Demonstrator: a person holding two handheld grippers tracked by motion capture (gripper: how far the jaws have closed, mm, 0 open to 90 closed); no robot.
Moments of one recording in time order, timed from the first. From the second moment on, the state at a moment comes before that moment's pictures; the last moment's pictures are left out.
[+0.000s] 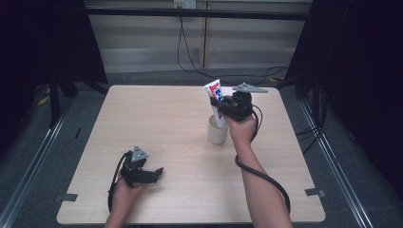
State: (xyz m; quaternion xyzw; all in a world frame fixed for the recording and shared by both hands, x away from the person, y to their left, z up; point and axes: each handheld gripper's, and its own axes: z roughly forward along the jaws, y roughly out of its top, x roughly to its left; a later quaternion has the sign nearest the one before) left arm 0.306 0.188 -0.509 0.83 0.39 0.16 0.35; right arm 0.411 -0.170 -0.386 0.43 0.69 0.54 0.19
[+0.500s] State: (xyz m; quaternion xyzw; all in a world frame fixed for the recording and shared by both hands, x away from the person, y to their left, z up) left arm 0.306 0.188 -0.509 0.83 0.39 0.16 0.35; right arm 0.416 -0.169 -0.405 0.45 0.69 0.53 0.20
